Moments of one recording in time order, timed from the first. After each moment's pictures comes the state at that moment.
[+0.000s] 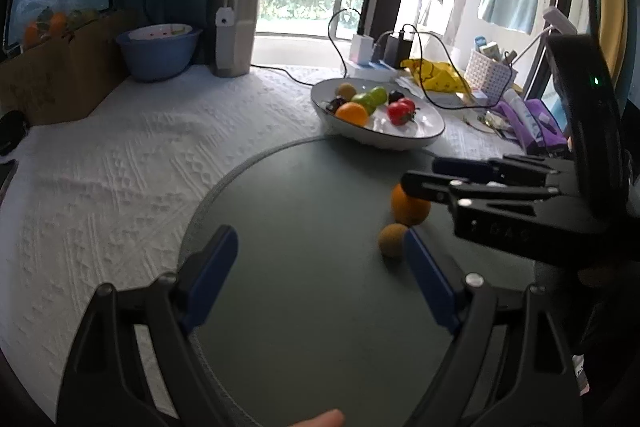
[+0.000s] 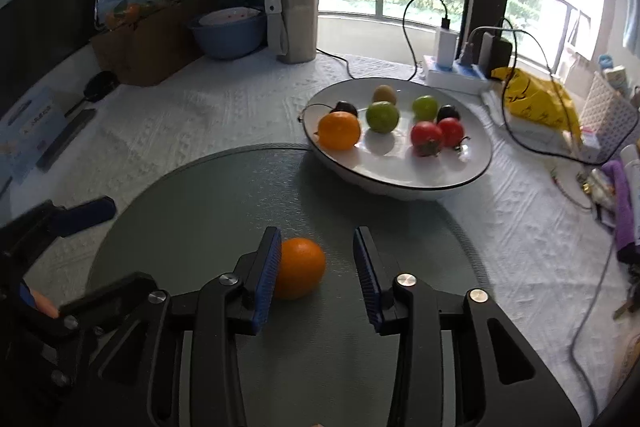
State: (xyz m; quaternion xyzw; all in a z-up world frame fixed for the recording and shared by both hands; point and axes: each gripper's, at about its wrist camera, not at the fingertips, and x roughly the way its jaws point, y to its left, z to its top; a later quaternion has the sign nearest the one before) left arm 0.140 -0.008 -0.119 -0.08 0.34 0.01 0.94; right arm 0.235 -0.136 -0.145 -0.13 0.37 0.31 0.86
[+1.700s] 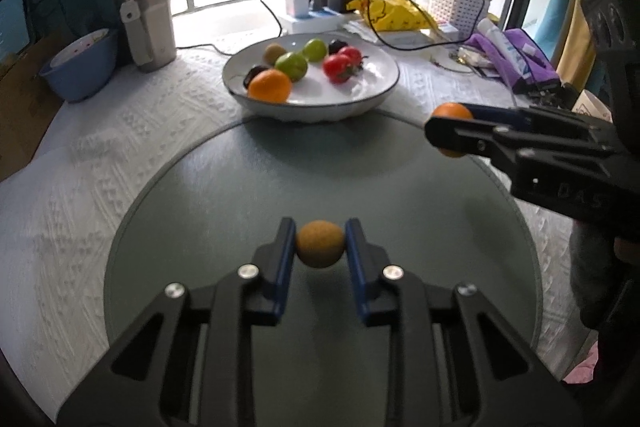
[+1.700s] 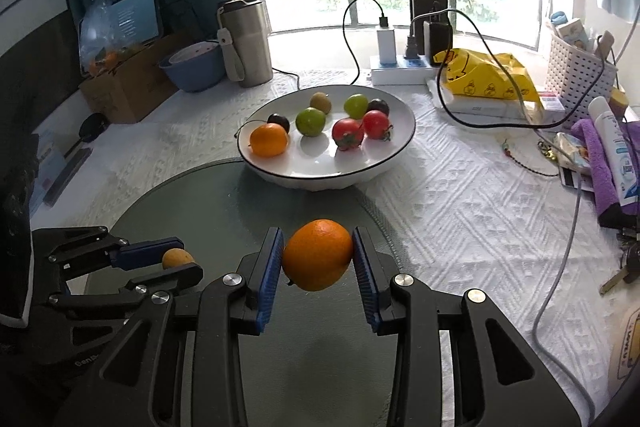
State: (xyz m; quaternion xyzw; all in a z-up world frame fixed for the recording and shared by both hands) left arm 0.198 -0.067 -0.128 0.00 0.42 -0.04 0.91; right arm 0.252 -0.209 -0.130 -0.07 0.36 0.30 0.88
